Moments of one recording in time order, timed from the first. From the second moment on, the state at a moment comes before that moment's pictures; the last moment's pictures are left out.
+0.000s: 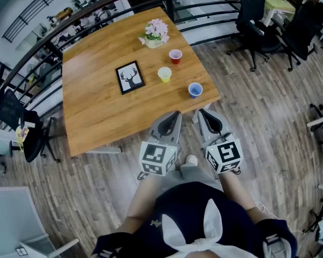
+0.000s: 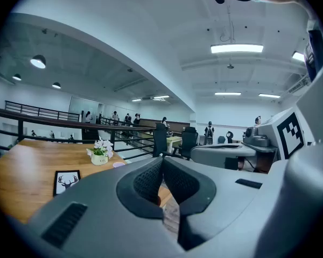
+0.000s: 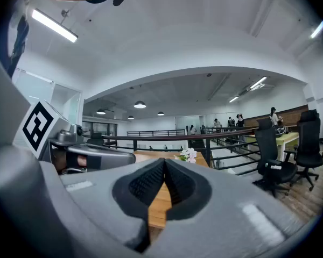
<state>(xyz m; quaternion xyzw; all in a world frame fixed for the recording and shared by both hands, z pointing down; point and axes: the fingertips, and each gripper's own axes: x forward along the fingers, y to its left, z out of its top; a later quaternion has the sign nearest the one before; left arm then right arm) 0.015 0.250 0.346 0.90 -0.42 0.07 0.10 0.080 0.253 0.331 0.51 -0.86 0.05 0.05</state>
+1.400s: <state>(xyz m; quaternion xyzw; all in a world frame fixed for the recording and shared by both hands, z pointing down) 0.020 0.151 0.393 0.88 -0.45 0.09 0.13 0.110 0.135 0.393 0.48 -0.87 0.05 0.12</state>
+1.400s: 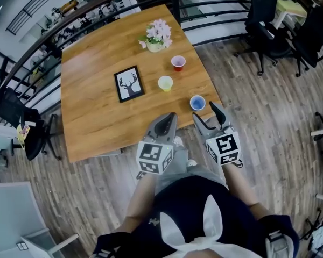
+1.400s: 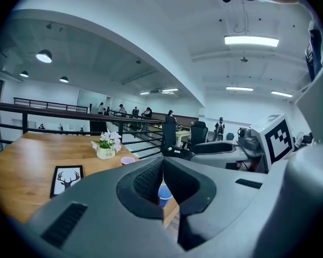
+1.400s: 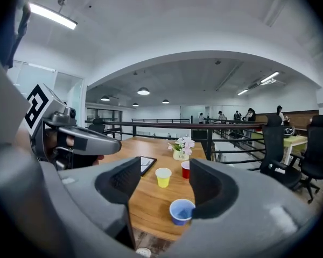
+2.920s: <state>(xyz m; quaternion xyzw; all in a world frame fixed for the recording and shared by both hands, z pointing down) -0.003 0.014 0.487 0.87 -0.42 0.13 0.23 0.111 0.035 0.586 0.44 -0.82 0.22 0.28</state>
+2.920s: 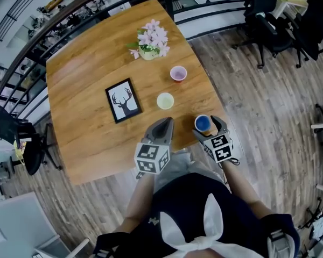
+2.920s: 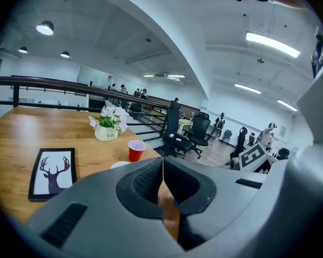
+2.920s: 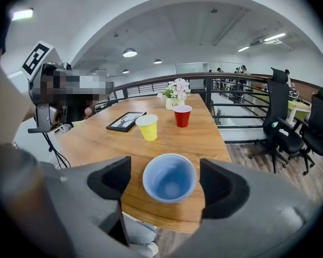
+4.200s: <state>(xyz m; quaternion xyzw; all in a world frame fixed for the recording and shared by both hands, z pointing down) -0.024 -0.011 0.509 0.86 -0.43 0.12 0.25 0.091 0.016 0.584 0.42 -0.82 0.18 0.33</state>
